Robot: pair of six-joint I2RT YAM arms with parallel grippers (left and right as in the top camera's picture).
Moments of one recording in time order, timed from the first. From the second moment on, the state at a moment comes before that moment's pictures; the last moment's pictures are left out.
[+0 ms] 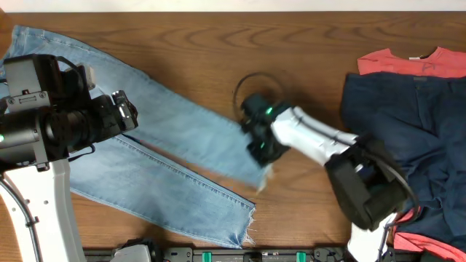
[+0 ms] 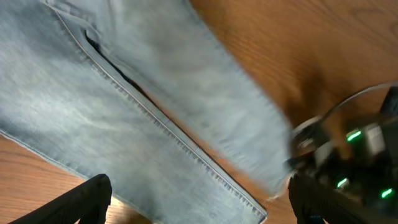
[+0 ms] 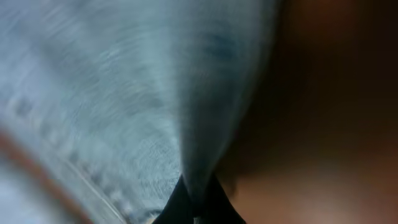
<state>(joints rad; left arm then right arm) 0.20 1.30 1.68 -1.49 0.23 -0.18 0.60 1.98 1.30 -0.91 -0.09 0.08</state>
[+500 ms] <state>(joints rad) 0.20 1.30 1.68 -1.48 0.23 -0.18 -0.16 2.00 2.01 -1.13 0.01 0.07</state>
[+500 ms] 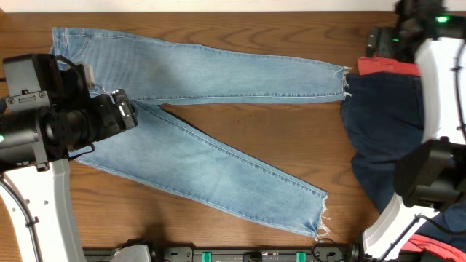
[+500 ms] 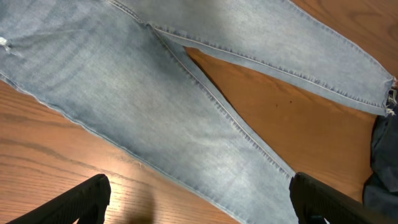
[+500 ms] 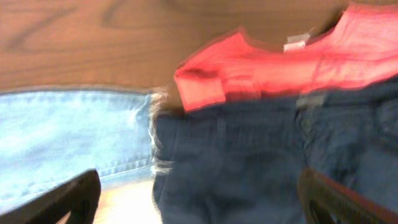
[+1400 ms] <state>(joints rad) 0.26 1.34 1.68 -1.46 0.14 -0.18 0.63 2.00 1.55 -1.33 -0.31 -0.09</state>
